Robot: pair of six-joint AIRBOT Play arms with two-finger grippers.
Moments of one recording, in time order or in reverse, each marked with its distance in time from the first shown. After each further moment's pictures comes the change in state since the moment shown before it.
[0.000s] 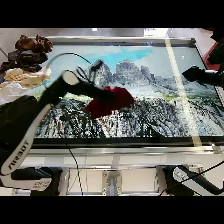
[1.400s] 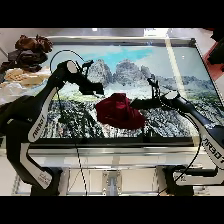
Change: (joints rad) left arm 0.224 -0.331 0.350 0.369 -0.256 -0.268; right arm 0.483 -0.321 -0.318 0.346 -0.195 -0.229
